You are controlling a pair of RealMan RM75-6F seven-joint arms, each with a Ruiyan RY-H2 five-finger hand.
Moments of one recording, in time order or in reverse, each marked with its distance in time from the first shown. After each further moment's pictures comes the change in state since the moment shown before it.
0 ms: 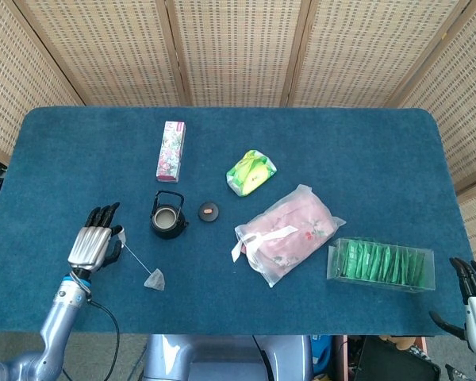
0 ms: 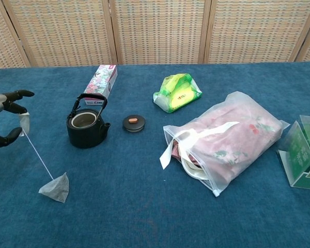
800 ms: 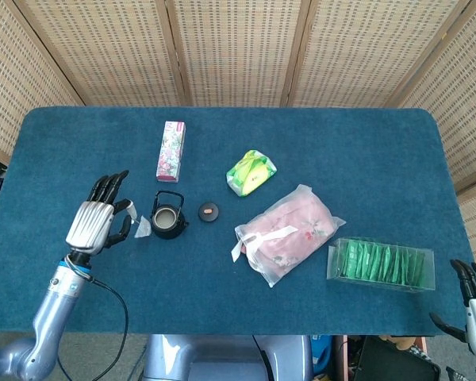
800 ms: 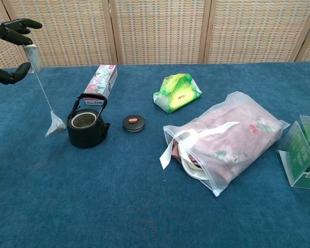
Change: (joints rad) left arm -0.051 0.133 -0.113 -0.216 0.094 0.058 -0.064; right arm -0.007 -0.006 -0.005 0.013 -0.002 0.007 0.017
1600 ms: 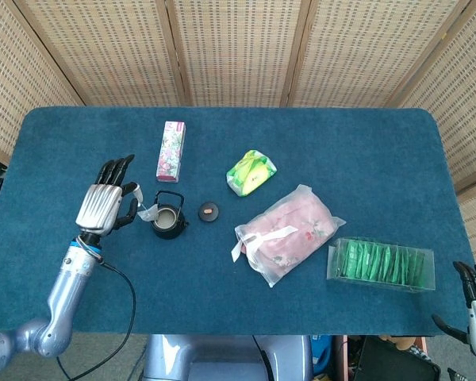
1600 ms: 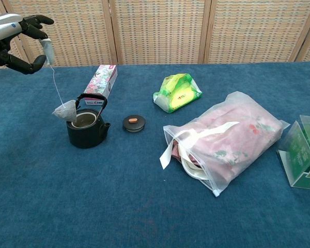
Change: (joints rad) left arm -0.100 -0.060 -0.066 0.097 -0.127 -0.056 0.055; right arm -0.006 -0.003 0.001 0.006 0.015 -0.009 0.004
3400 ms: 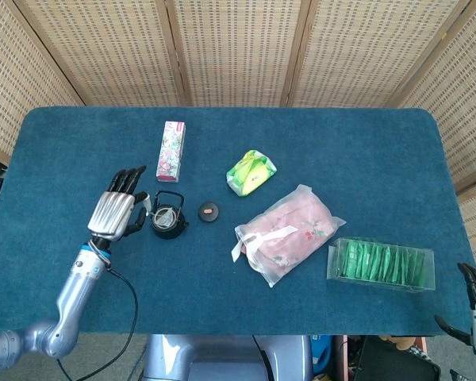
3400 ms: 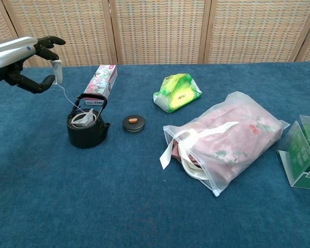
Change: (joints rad) left arm -0.034 -0.027 0.091 0.018 -0.016 0.011 0.047; right arm -0.013 -0.002 0.006 0.004 0.008 0.008 0.004
